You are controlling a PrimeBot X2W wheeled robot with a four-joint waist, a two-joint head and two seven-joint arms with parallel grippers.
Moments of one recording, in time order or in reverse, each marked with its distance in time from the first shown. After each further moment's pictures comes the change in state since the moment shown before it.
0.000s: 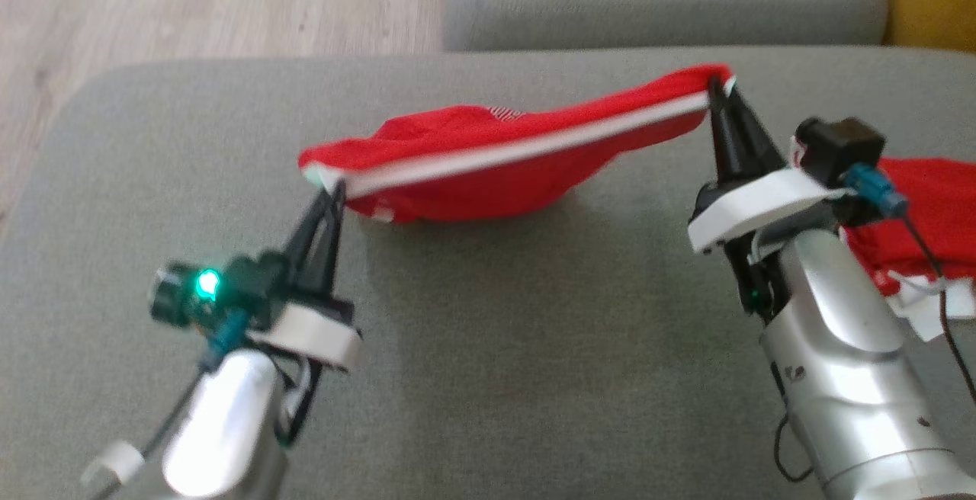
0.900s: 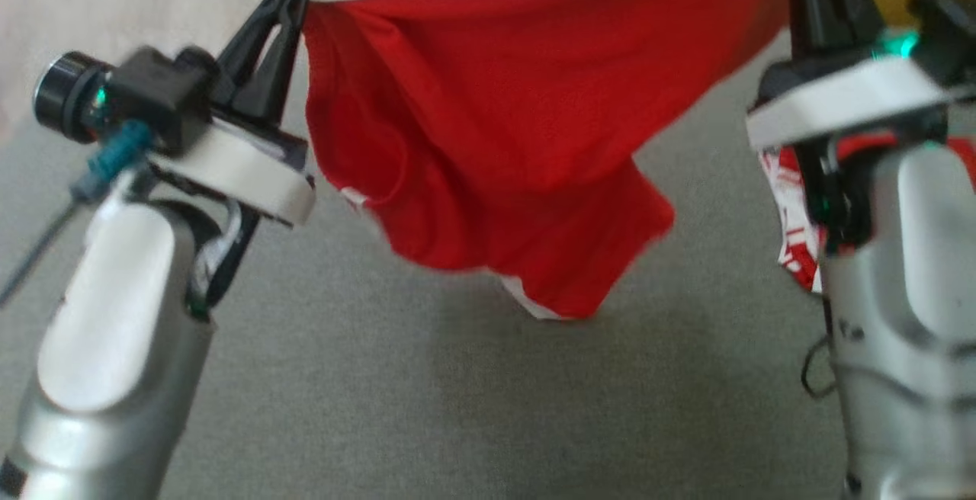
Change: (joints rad) left arm -0.243 0.152 0.006 -0.396 -0.092 -0.065 0.397; right arm 0.005 -0.001 -0.095 -0.611 -0.120 0.000 0.300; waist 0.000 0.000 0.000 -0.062
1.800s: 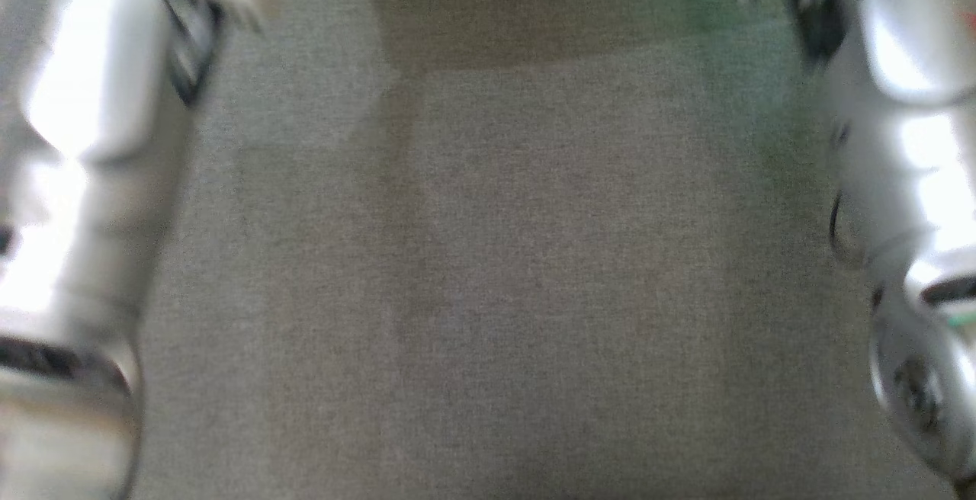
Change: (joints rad) left arm -0.607 -0.067 -0.182 0.846 -0.029 -0.026 -0.433; right arm -0.613 -0.015 0.027 0.930 -0.216 0.001 -0.303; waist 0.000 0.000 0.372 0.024
